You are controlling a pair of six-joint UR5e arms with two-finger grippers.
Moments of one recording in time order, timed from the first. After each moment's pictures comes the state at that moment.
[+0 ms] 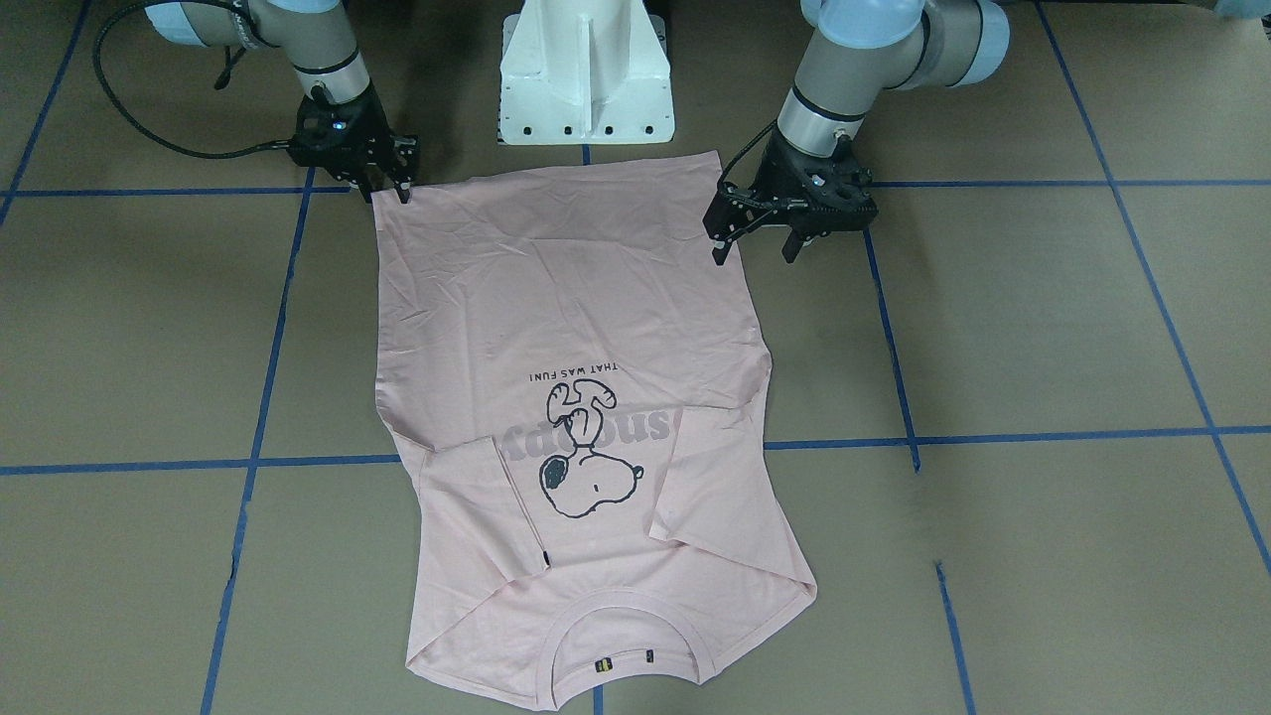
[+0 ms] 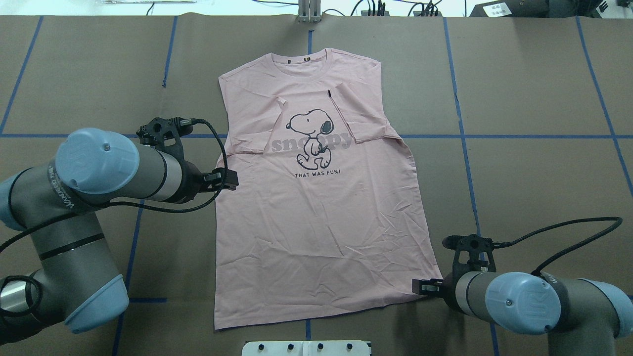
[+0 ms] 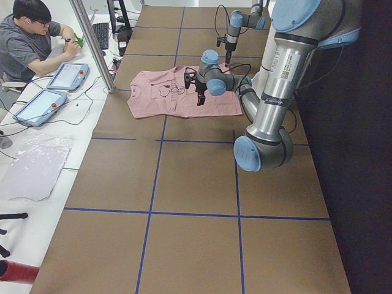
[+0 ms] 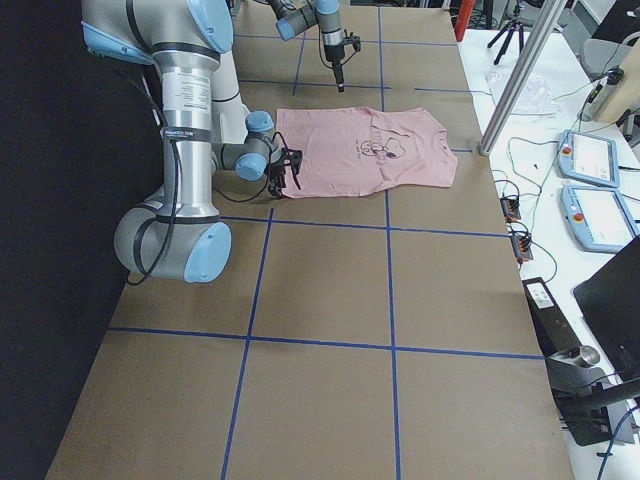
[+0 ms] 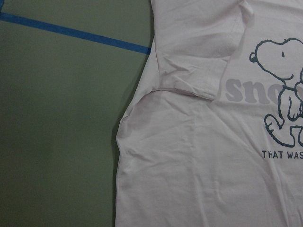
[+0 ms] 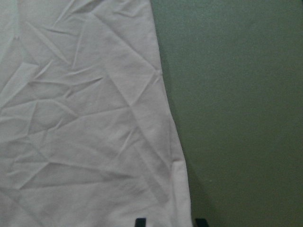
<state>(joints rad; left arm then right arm) -0.55 -1.92 -1.96 -1.81 -1.81 -1.42 0.17 -1.60 2.09 -1.23 1.57 1.55</state>
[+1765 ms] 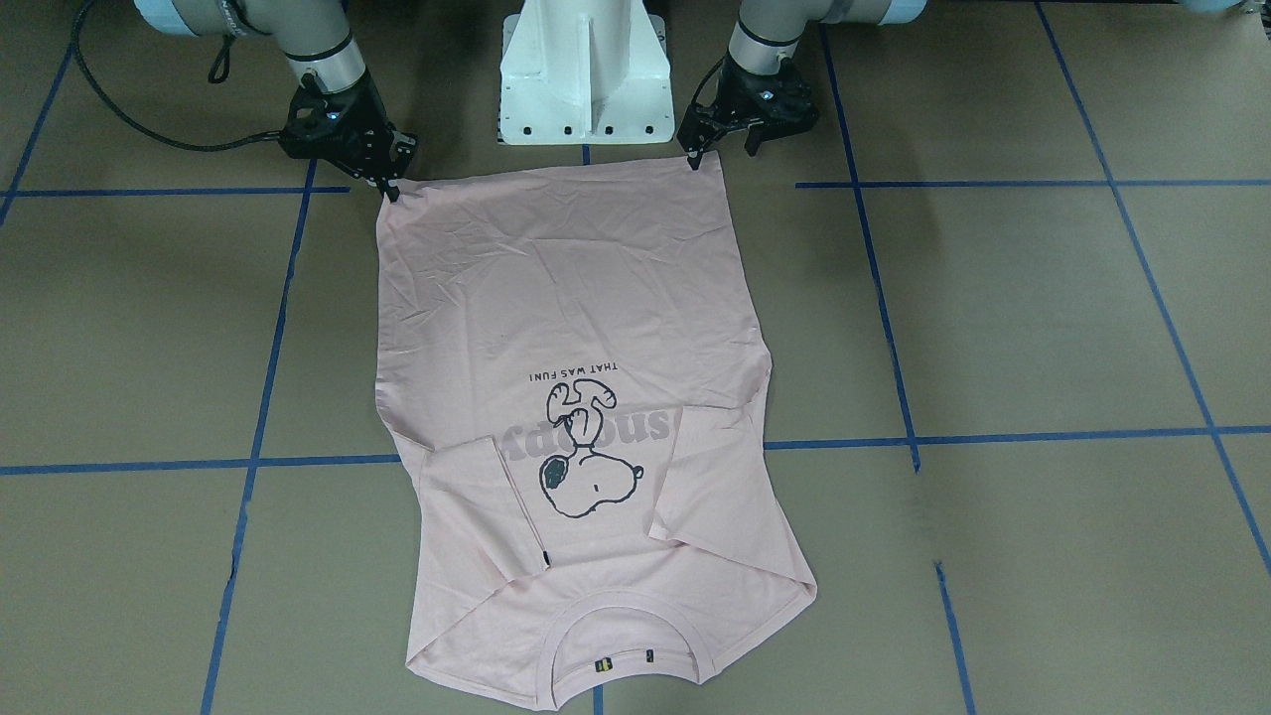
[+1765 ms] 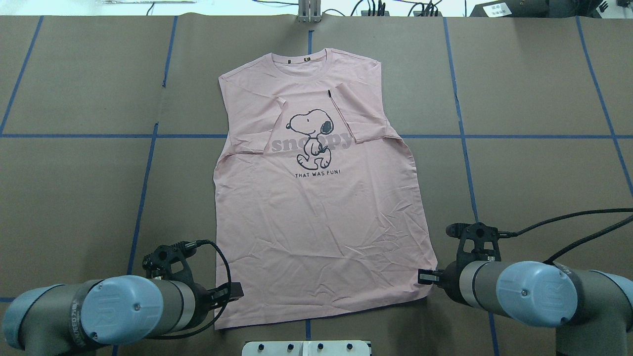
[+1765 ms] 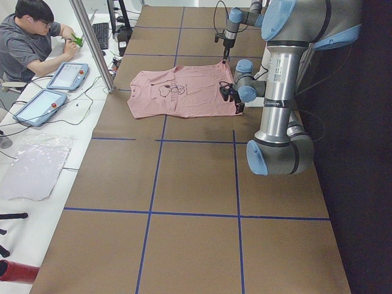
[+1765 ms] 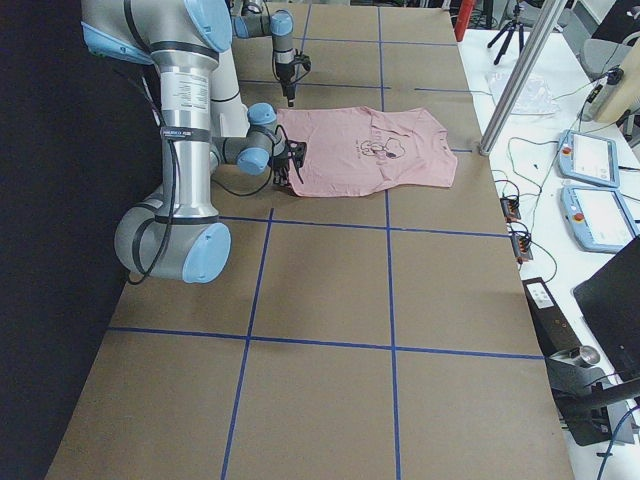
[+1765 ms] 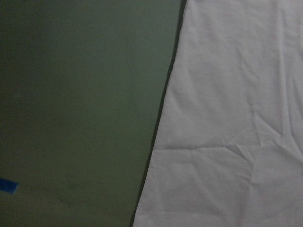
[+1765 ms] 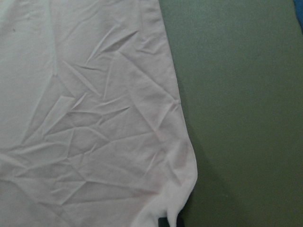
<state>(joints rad) -0.14 -1.78 -2.08 -1.75 -1.64 -1.85 0.20 -1.59 2.13 -1.23 1.57 1.55</state>
